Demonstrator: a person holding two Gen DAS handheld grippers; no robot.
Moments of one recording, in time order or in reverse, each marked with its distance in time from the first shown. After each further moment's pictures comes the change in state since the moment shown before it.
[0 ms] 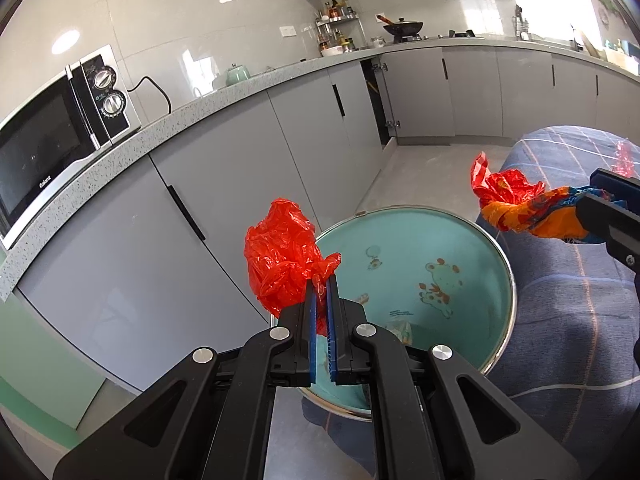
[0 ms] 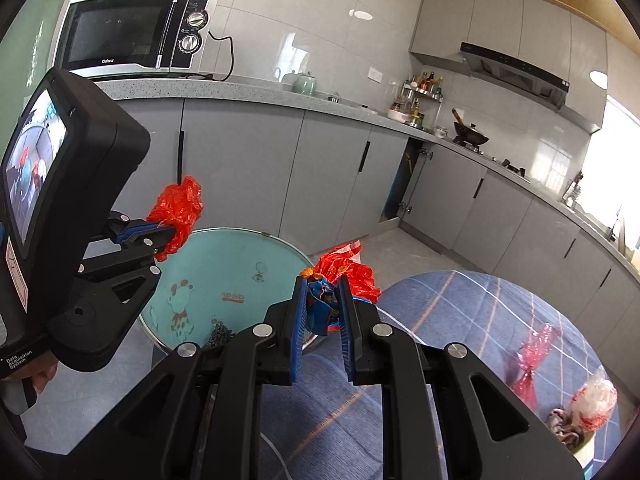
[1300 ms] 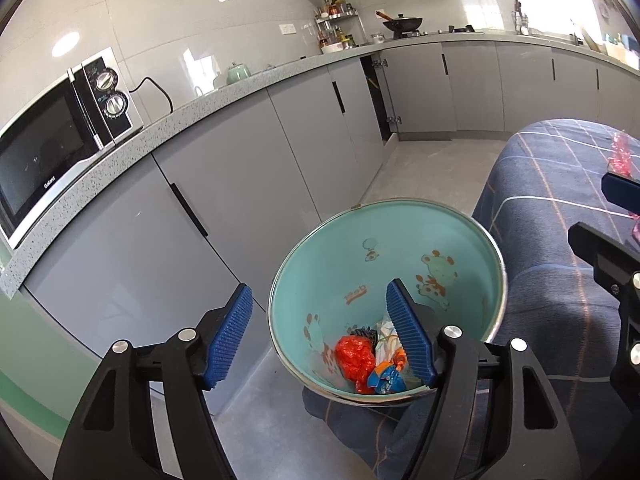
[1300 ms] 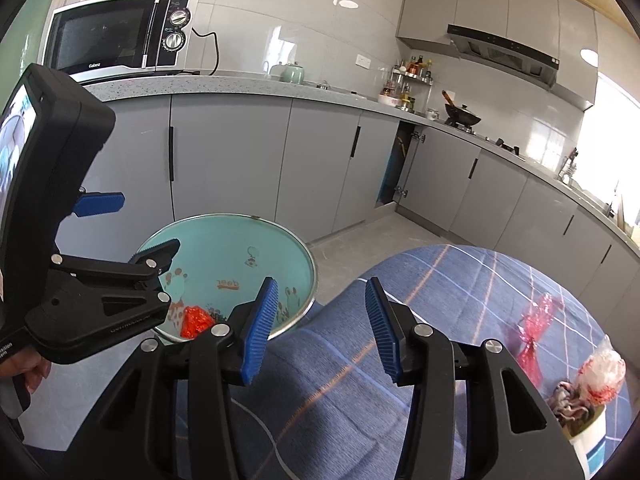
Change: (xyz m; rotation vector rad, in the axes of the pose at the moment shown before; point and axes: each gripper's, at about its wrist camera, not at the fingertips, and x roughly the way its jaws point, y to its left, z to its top) left arm -0.013 -0.008 -0.004 0.013 0.006 0.020; right arm -0.002 -0.016 -0.018 0.062 0.037 -0.012
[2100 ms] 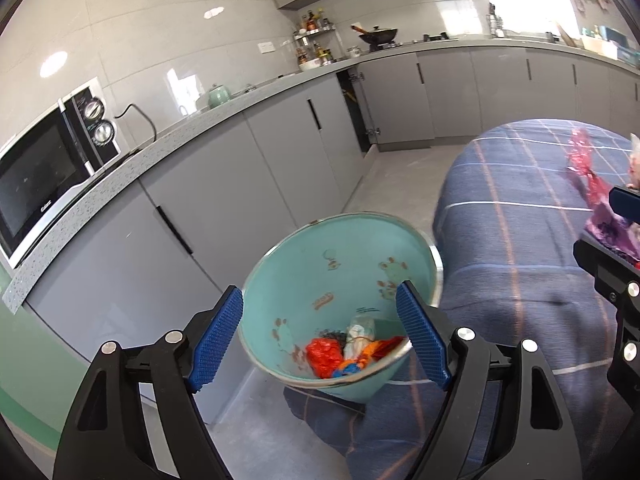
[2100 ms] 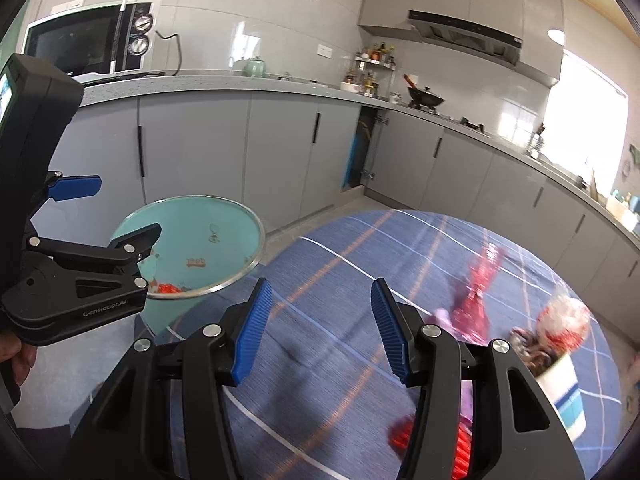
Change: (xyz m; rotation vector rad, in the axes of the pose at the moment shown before) left arm -0.041 -0.038 0.001 0.055 -0.053 -0.049; right arm -0.044 -0.040 -0.036 0.078 0.039 -0.107
